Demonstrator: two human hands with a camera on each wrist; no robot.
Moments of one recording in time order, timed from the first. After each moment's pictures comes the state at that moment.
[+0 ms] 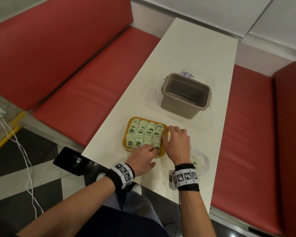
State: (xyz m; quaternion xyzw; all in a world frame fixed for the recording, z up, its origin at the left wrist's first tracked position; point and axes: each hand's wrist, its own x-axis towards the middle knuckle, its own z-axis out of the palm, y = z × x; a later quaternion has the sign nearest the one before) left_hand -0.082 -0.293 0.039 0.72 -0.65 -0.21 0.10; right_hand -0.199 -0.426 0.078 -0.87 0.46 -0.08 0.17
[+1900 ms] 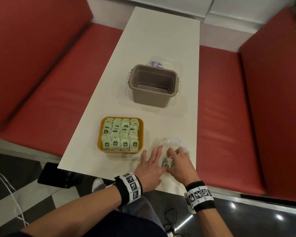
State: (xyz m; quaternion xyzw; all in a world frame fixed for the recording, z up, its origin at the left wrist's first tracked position) left_hand -0.200 -0.309 0.037 0.62 -0.76 -0.18 -0.09; right_hand -0.359 -0.405 0.026 -0.83 0.49 0.08 0.27
